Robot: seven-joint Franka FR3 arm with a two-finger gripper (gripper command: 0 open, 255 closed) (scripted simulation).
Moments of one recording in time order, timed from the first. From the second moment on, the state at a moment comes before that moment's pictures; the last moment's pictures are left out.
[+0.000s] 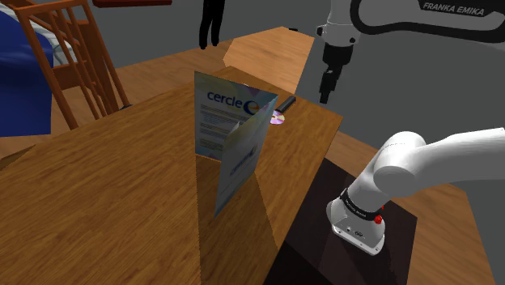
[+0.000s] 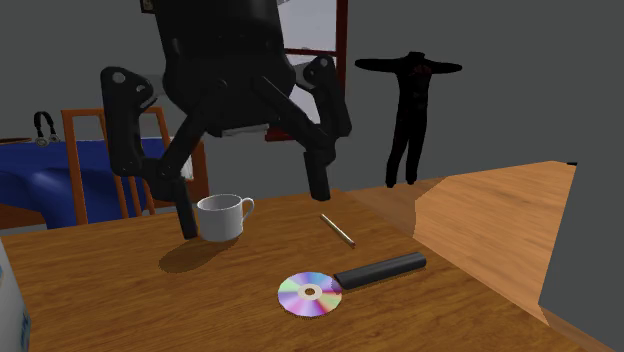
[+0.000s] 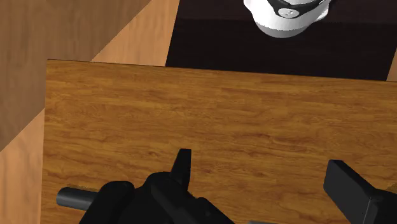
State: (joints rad) arm 0.00 -0.74 0.02 -2.41 -0.12 1.49 -0.16
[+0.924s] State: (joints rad) arm 0.06 -0.69 -0.36 -2.55 -0.37 1.85 -0.86
